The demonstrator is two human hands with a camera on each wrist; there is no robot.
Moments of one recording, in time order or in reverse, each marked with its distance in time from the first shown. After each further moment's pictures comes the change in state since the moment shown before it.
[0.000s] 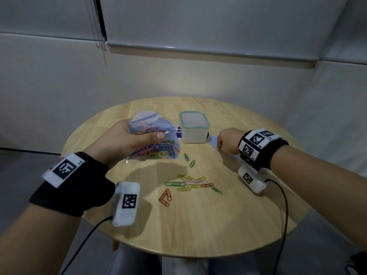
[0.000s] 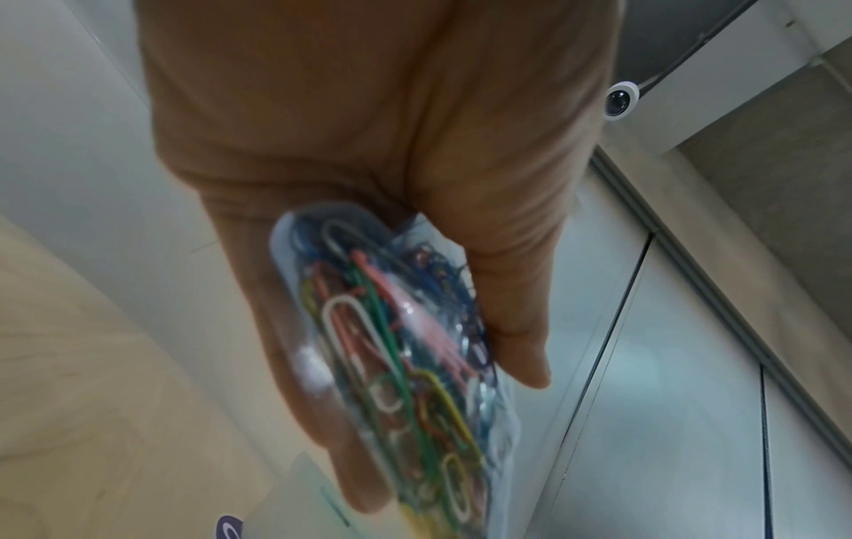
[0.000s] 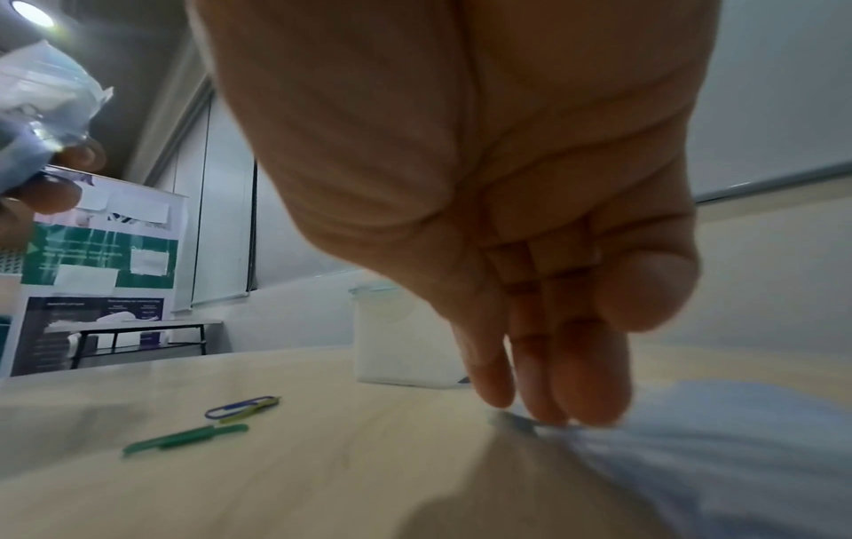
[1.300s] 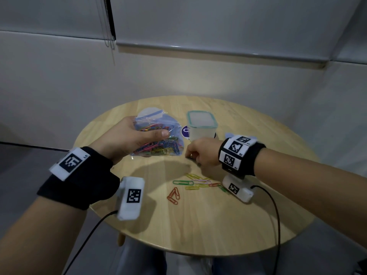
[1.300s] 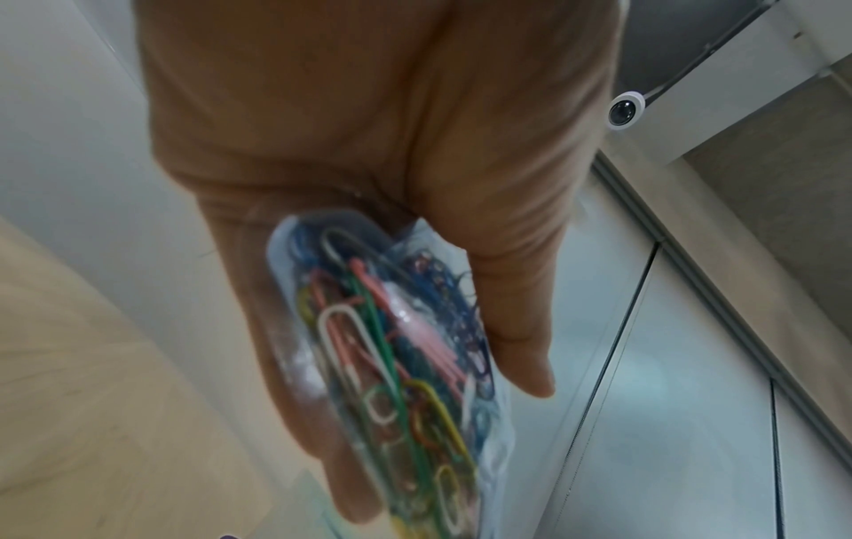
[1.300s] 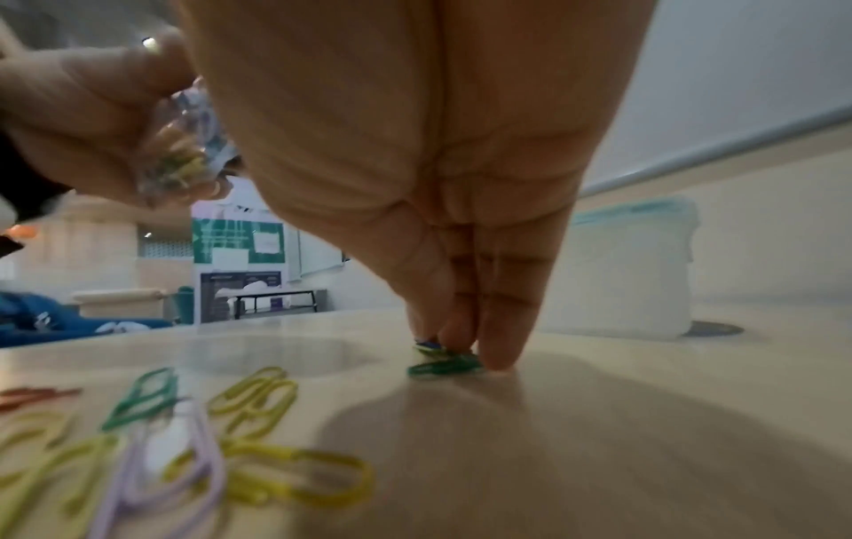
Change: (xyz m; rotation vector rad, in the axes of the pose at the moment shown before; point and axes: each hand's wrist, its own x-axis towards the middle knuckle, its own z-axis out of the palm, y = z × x) left_hand -0.001 0.001 -0.012 0.013 -0.006 -0.017; right_hand -0.025 -0.074 0.005 0.024 0.018 -0.433
